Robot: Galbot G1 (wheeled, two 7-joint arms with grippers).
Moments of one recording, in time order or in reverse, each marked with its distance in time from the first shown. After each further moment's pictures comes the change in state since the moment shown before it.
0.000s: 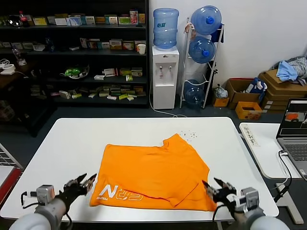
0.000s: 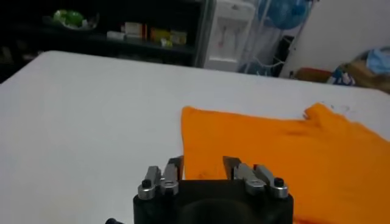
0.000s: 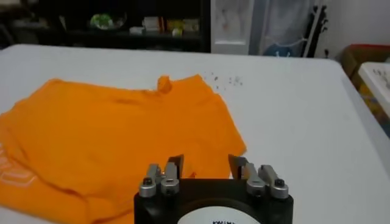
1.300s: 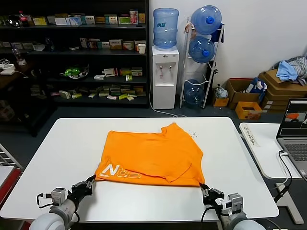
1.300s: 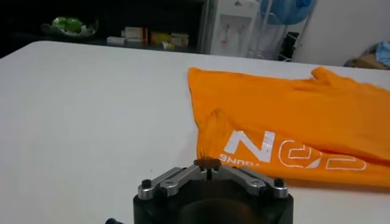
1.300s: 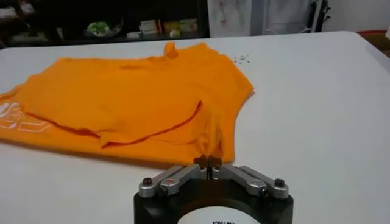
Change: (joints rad) left arm -0.156 -0.174 0.128 0.300 0.279 -0.081 0.195; right arm -0.035 0.237 -0.037 -0.170 -0.242 0.012 -0.170
